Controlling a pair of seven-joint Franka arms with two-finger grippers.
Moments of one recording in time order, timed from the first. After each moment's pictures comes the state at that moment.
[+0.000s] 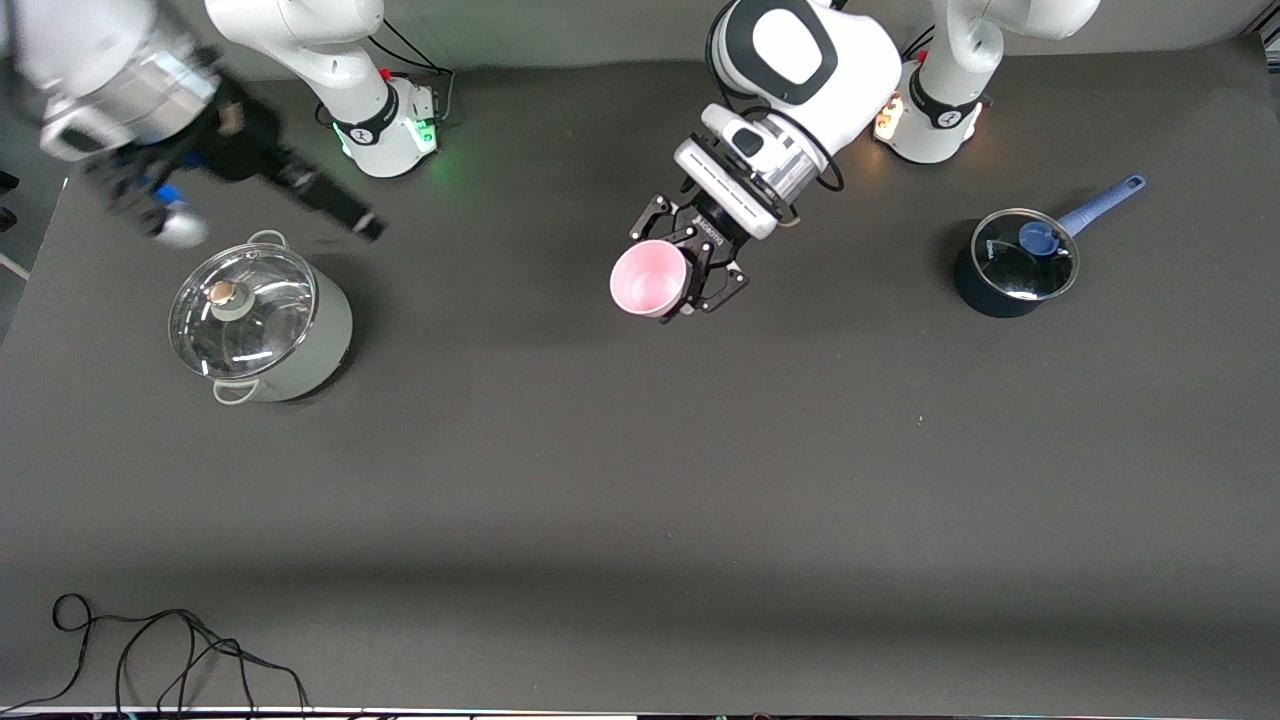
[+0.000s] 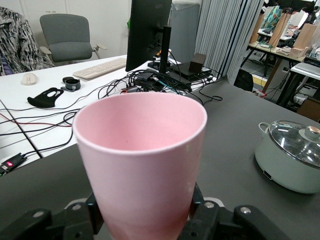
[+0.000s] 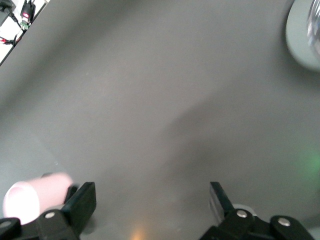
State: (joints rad) left arm -0.60 0.16 -0.29 -1.86 -2.11 3.18 1.98; right arm 0.03 -0.01 0.36 -1.46 0.26 1.53 1.11
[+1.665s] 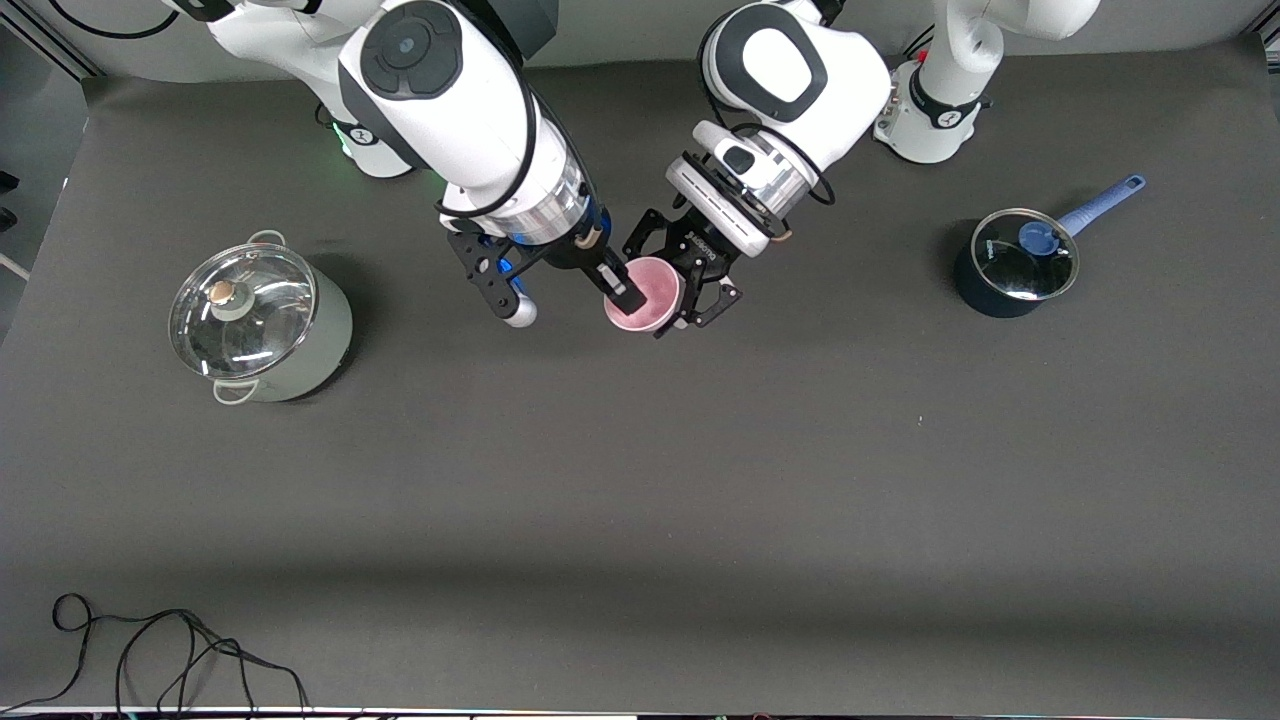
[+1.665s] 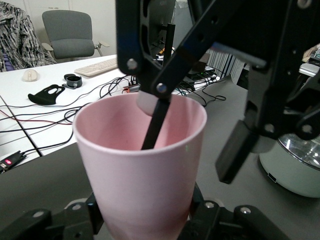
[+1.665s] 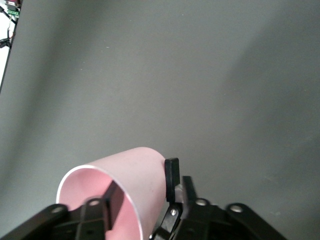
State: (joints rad) left arm -0.60 0.20 -0.29 -1.82 -2.11 3.19 1.98; right arm 0.38 0.46 0.42 -1.17 0.04 1.79 1.72
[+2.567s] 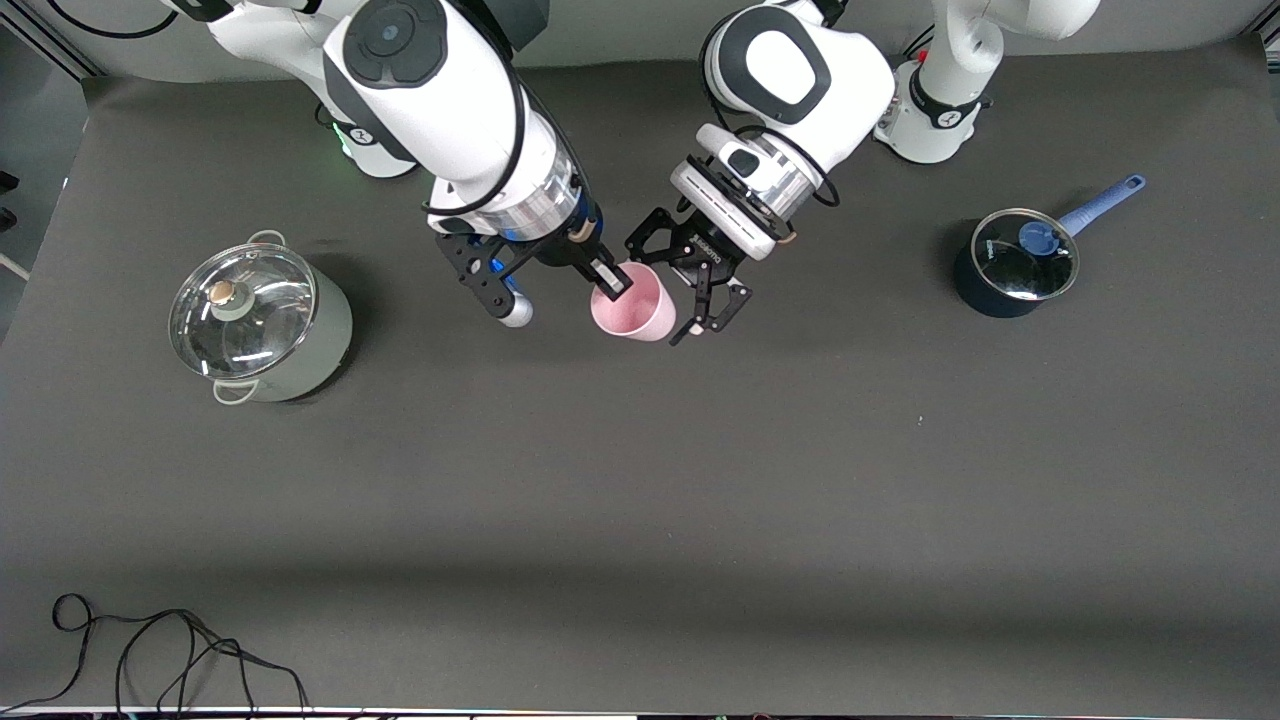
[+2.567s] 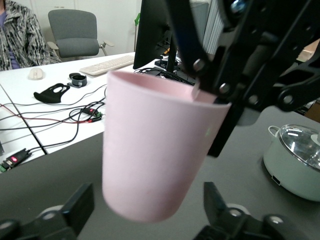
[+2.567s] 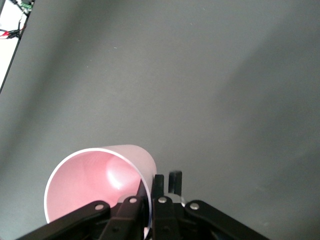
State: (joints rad) left arm -0.60 0.20 -0.29 -1.82 -2.11 3.20 1.95; right arm 0.37 0.45 0.41 -1.14 0.03 1.75 1.59
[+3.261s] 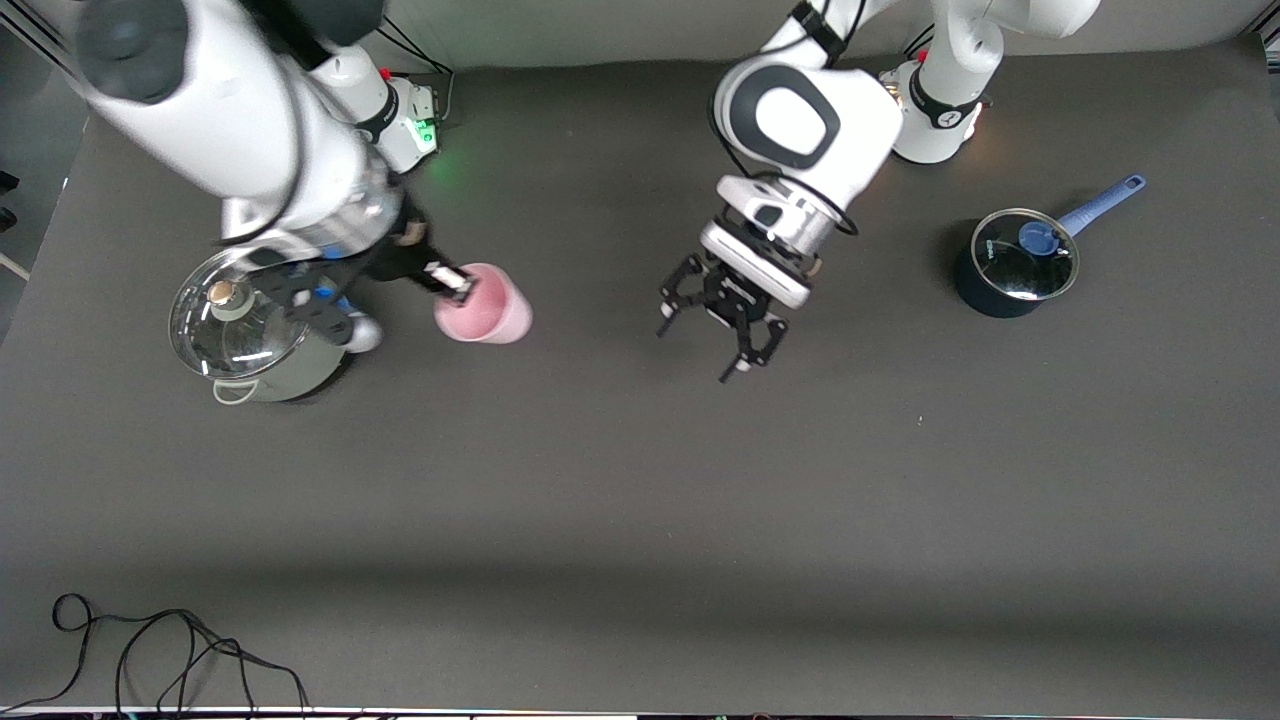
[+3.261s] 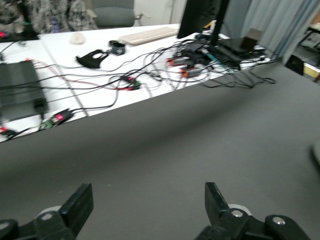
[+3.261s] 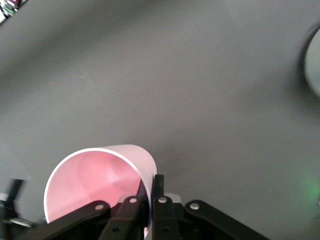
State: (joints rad) left arm -0.54 0.28 -0.27 -1.82 -2.11 3.28 1.92; right arm 0.16 0.35 0.37 -1.13 0.03 1.45 1.04
